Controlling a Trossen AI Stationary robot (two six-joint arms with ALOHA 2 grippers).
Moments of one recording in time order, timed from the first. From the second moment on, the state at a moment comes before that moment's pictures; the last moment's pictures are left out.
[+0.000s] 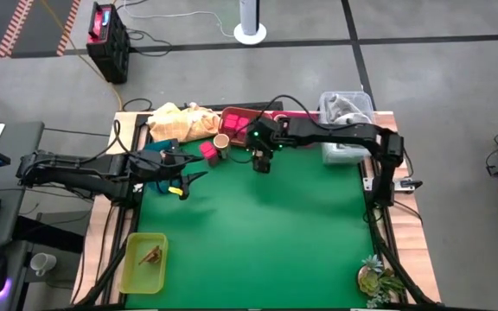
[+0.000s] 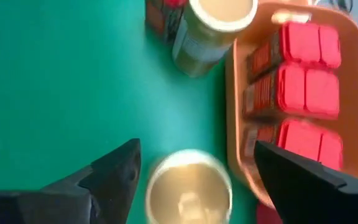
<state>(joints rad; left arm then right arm) -0.02 0.78 0.66 -0.20 -0.35 0.00 -0.26 1.87 1.59 -0.70 0.11 -0.17</state>
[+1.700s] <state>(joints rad) -0.02 0.78 0.66 -0.23 -0.43 0.04 -0.27 1.84 1.63 -0.94 0.17 -0.09</state>
